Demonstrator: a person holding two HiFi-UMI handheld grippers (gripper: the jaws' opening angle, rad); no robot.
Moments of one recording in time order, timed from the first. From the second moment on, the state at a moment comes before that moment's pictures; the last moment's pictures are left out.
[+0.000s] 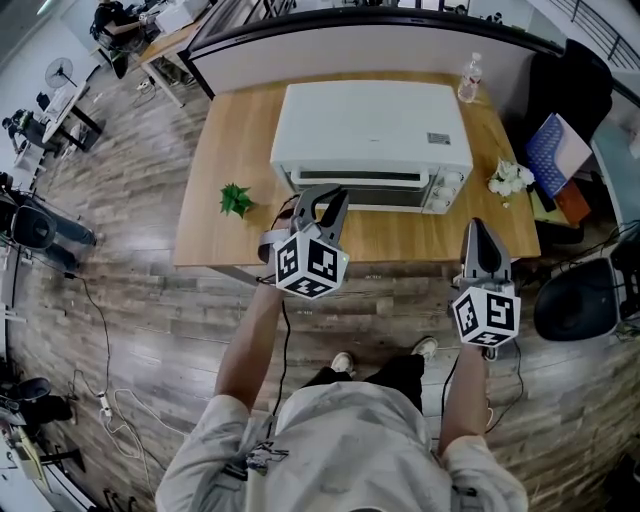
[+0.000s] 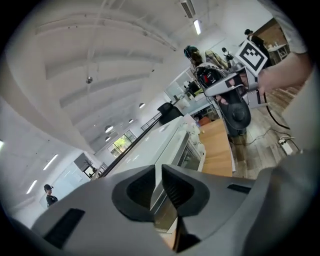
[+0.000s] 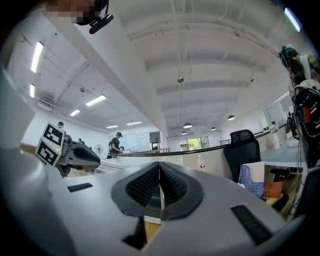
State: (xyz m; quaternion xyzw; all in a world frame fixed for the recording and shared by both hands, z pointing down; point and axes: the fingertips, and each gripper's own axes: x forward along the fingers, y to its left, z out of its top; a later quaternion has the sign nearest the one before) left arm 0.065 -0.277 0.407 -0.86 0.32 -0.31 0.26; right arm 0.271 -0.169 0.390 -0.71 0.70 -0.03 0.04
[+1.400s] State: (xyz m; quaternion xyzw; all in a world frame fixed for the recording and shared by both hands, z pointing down) left arm 0.089 -0.311 0.462 -0.80 0.15 -0.51 0.30; right arm 0.279 -0.151 0.401 -0.73 0.69 -0.04 0.02
